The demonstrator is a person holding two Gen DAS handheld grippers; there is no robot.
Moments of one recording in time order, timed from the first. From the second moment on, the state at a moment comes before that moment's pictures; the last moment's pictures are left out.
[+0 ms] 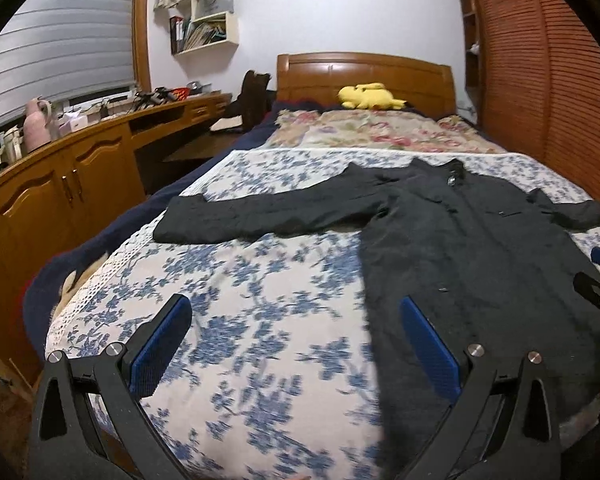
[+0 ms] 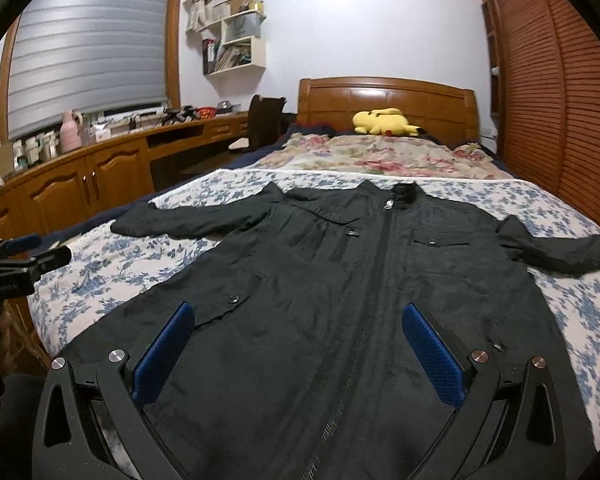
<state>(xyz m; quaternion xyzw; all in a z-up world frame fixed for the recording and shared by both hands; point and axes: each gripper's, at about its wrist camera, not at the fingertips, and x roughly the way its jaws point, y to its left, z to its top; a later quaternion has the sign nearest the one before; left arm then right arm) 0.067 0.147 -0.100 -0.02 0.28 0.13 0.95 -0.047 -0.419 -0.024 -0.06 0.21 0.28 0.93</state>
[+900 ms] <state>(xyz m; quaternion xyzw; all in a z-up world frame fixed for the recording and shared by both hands) 0.137 0.286 -0.125 -0.03 0.36 0.09 0.93 0.003 -0.385 -0.021 -0.10 0.25 0.31 0.91</state>
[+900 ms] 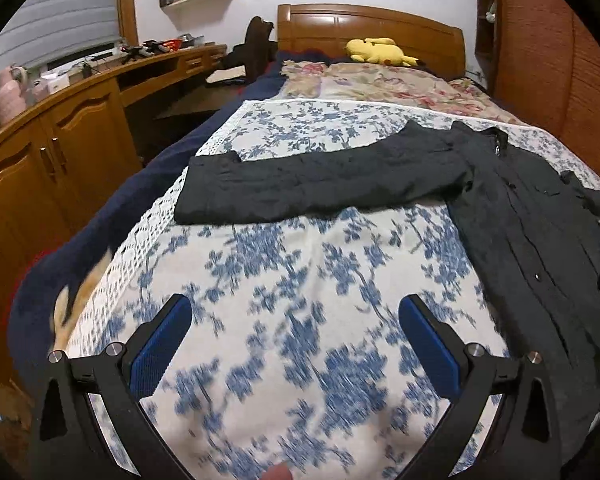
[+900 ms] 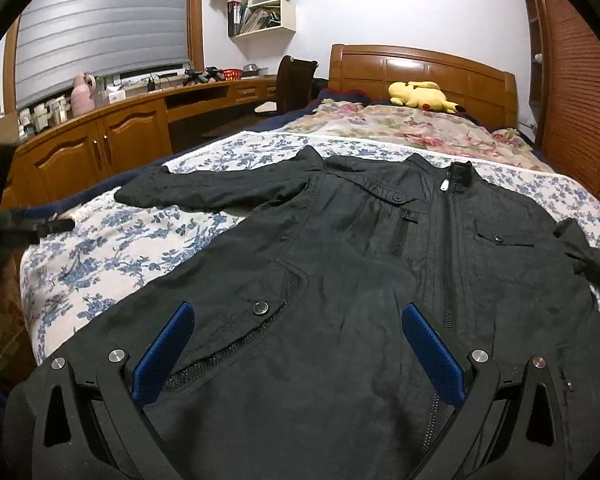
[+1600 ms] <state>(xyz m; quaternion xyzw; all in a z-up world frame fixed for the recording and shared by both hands) 0.247 0.403 -0.153 -0.10 0.38 0.15 0.91 0.011 -0.334 -0.020 -0.16 0.26 0.30 0.90</state>
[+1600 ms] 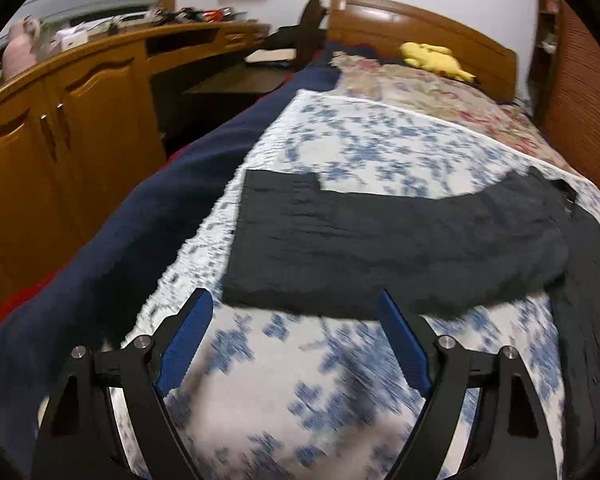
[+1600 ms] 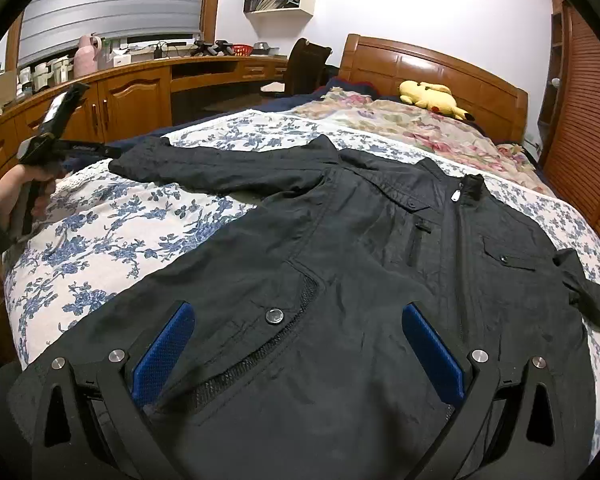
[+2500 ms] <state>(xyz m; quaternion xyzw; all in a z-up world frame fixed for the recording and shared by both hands) 0.279 0.383 -0.128 -0.08 0.37 0.11 0.92 0.010 -0.370 -0.019 -0.13 0.25 0.30 0.91</state>
